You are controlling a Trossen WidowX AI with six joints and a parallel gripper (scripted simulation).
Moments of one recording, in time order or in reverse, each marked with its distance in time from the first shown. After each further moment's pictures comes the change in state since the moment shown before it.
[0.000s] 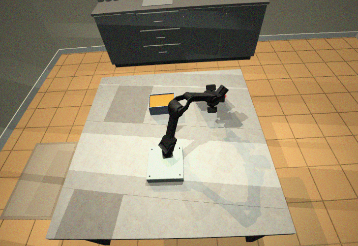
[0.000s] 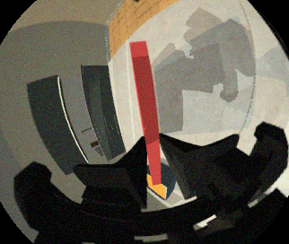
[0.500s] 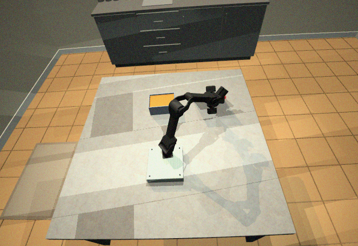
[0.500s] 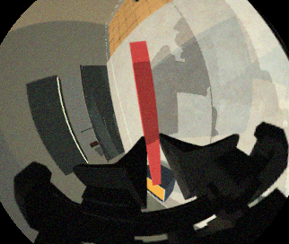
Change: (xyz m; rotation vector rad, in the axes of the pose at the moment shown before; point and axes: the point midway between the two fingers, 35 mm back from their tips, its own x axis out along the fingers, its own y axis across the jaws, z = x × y) arm 0.008 -0.009 0.000 -0.001 0.000 0.000
